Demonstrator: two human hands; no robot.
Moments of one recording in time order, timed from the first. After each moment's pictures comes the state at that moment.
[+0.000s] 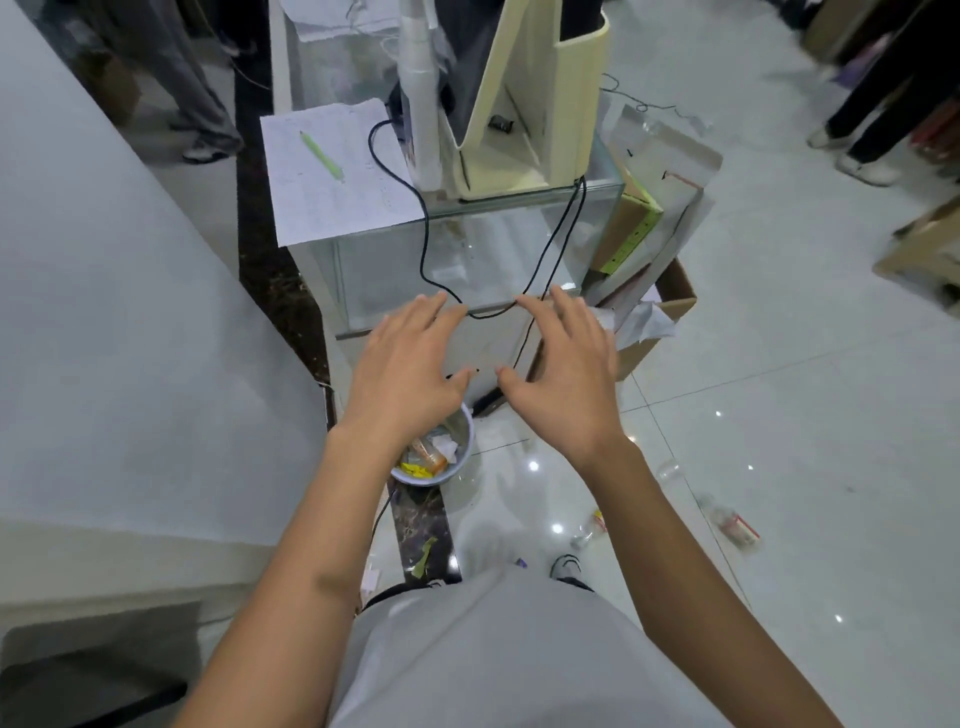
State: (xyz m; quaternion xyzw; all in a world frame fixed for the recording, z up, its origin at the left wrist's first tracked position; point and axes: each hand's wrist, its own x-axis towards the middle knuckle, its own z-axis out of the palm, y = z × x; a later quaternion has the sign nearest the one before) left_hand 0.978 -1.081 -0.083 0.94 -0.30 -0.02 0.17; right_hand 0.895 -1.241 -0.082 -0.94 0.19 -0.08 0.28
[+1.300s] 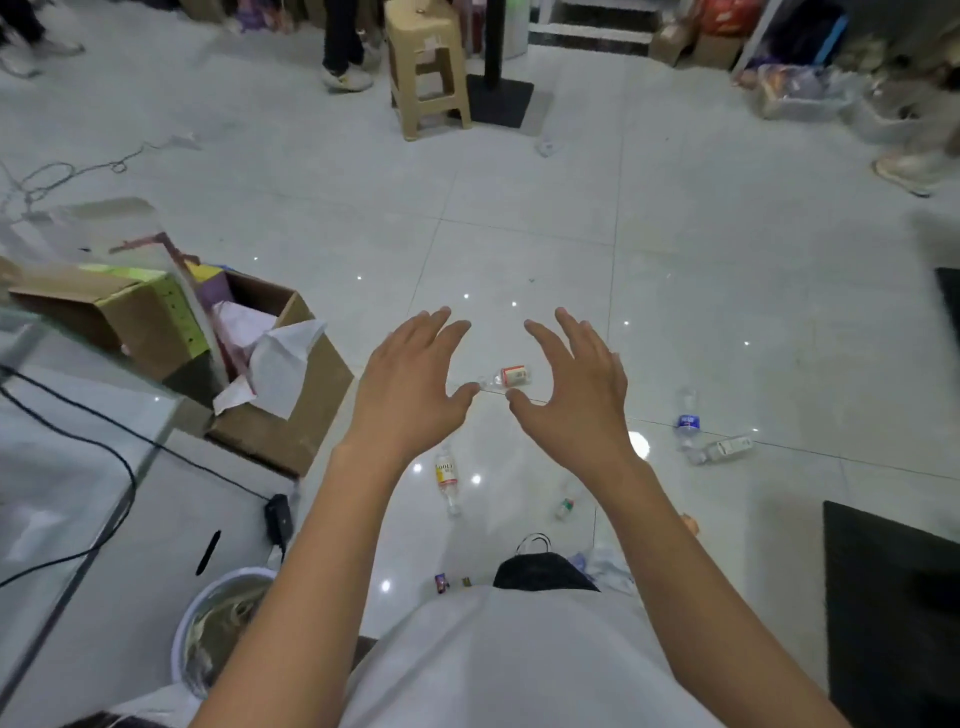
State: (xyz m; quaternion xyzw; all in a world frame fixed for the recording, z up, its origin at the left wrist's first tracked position) left_hand 0.759 -1.396 -0.086 0.65 -0.73 -0.14 0.12; right_hand 0.570 -1.396 -0.097 -0.70 0.65 -0.19 0.24
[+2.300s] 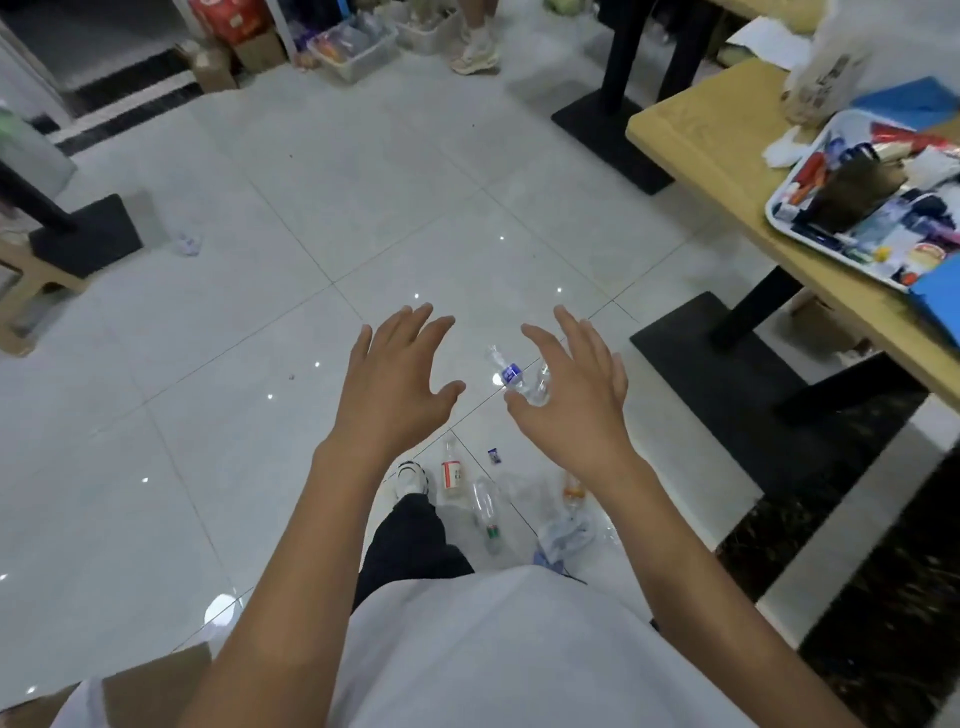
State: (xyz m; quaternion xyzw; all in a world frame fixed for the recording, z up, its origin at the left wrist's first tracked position) left_hand 0.437 -1.597 -0.099 0.30 -0.94 -0.15 0.03; right_hand 0.310 -1.442 -0.117 -0.35 0.89 -0.25 0.16
